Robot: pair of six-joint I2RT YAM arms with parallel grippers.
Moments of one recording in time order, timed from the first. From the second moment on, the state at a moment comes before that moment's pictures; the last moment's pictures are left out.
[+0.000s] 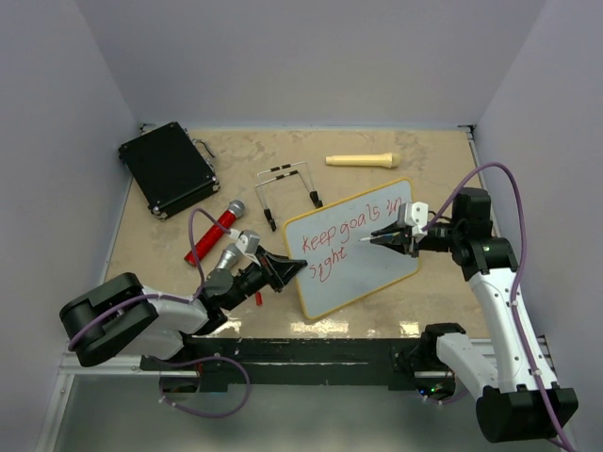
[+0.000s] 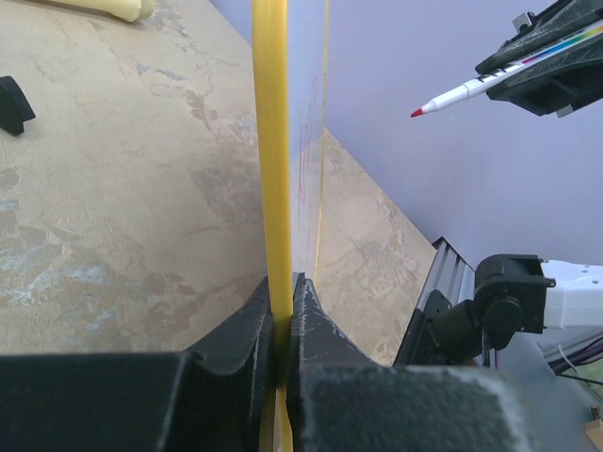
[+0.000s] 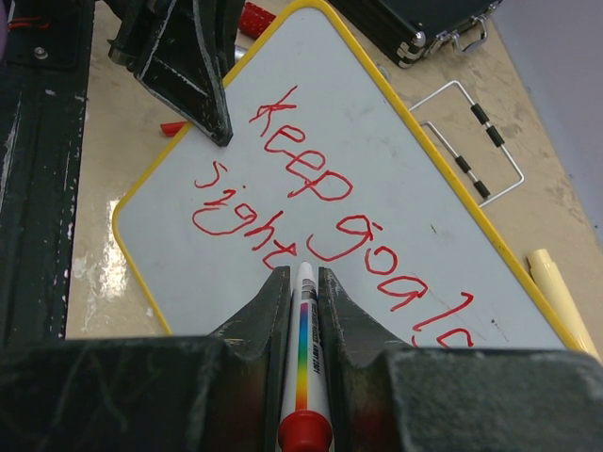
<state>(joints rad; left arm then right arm) -0.91 1.32 0.12 1.30 0.00 -0.62 0.06 0.88 0.93 -0.73 -1.17 -0.93</state>
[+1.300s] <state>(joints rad) -0.90 1.24 0.07 1.24 -0.05 -0.76 0.06 0.94 0.86 -0.62 -1.17 -0.80</state>
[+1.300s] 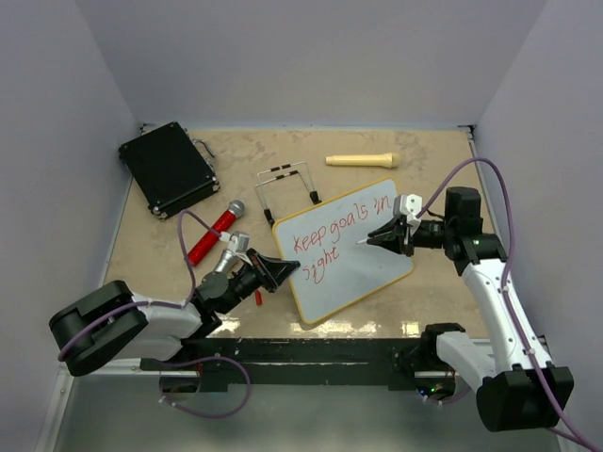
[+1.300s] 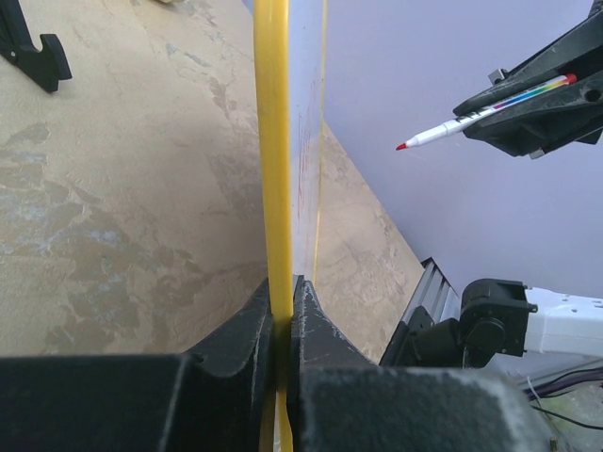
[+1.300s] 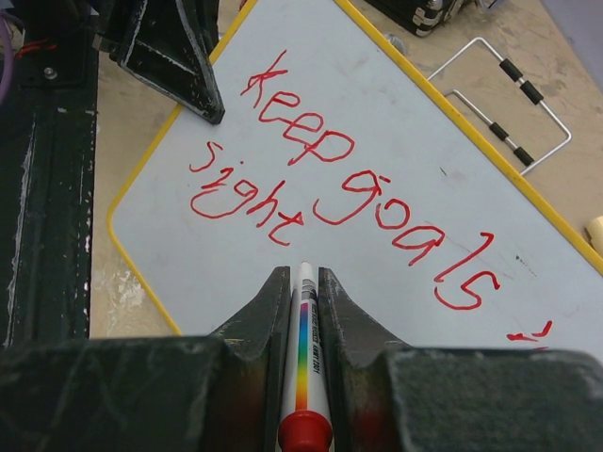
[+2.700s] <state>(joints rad) -0.87 1.23 0.10 1.17 -0.04 -0.82 0.16 0.98 0.85 -0.67 -0.96 -0.92</state>
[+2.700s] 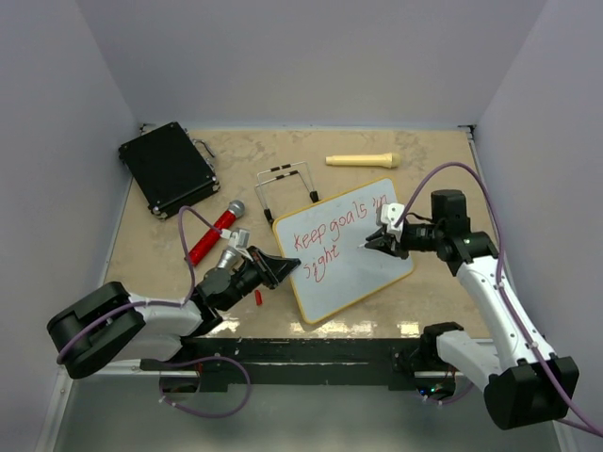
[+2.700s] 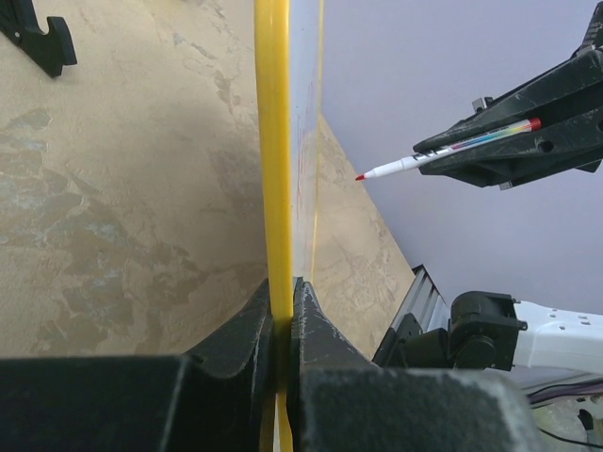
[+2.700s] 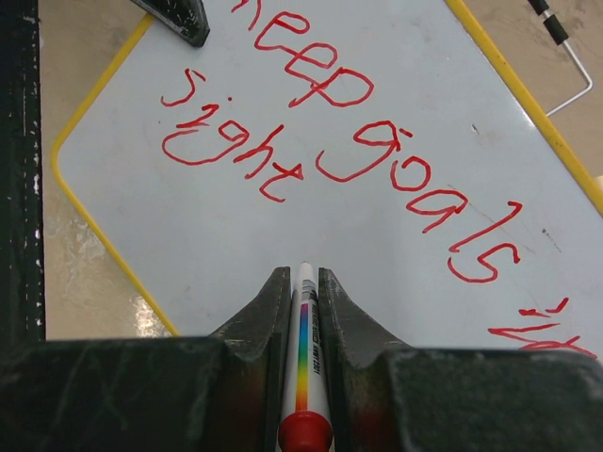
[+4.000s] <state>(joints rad) -0.87 1.17 0.10 1.10 -0.05 -0.82 0.27 1.01 0.79 -0.42 -0.88 -0.69</state>
